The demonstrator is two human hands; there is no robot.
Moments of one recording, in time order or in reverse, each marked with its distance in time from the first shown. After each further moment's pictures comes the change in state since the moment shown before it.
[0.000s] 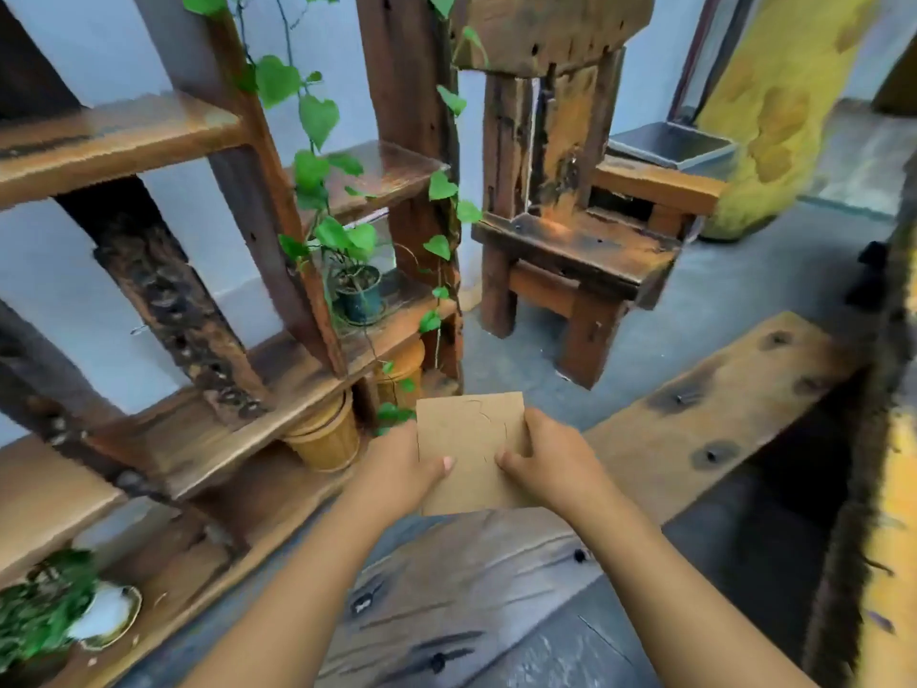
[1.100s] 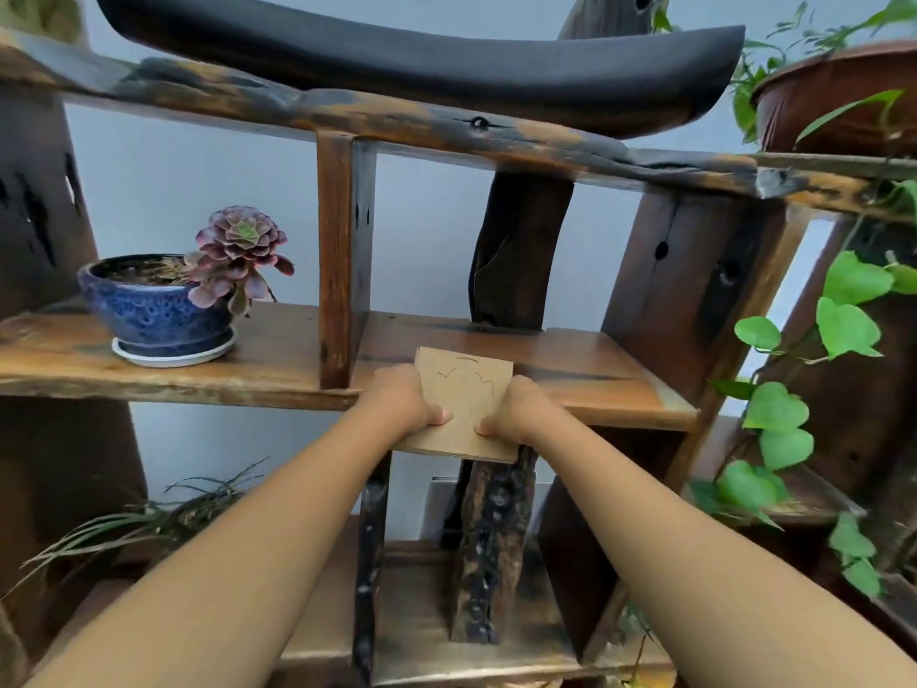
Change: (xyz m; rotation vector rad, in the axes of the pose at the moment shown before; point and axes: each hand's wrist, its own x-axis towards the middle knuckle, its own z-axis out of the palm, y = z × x) left_hand 0.070 -0.204 -0.499 0.190 0.672 -0.521; right_hand 0.198 -0.602 0.058 -0.183 -0.191 -0.558
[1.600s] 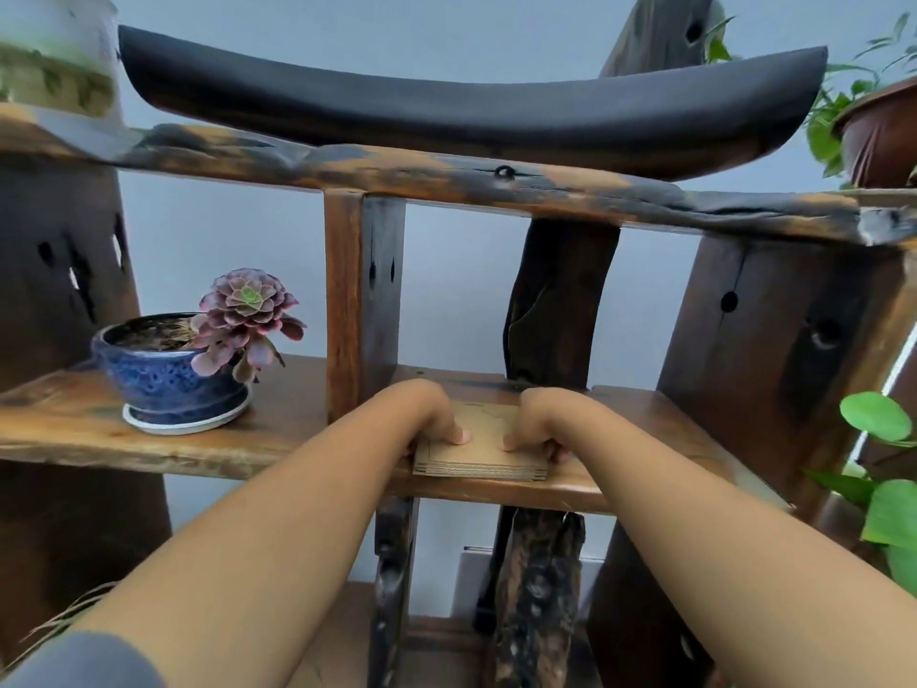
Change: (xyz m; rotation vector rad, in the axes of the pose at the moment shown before) left_hand 0.074 0.034 -0.047 0.097 -0.327 -0.204; right_hand 0.085 -0.042 -0.051 -0.313 -0.233 -0.019
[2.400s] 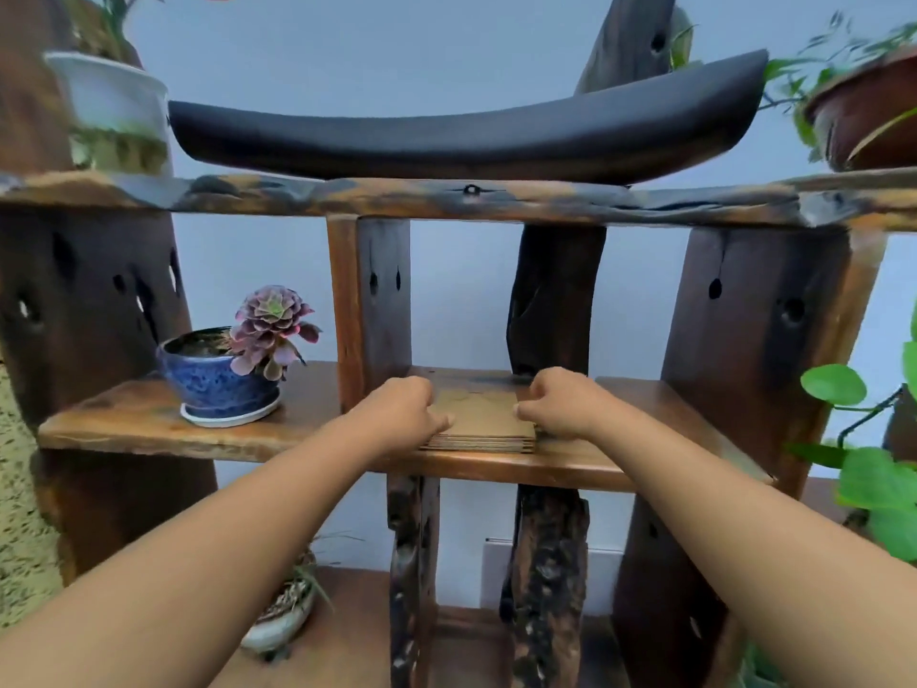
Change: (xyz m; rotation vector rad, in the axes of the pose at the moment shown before) left_hand -0.070 -0.032 0.029 -0.019 0.452 0.318; right_hand -0.052 0.059 0.011 0.271 0.332 -0.353
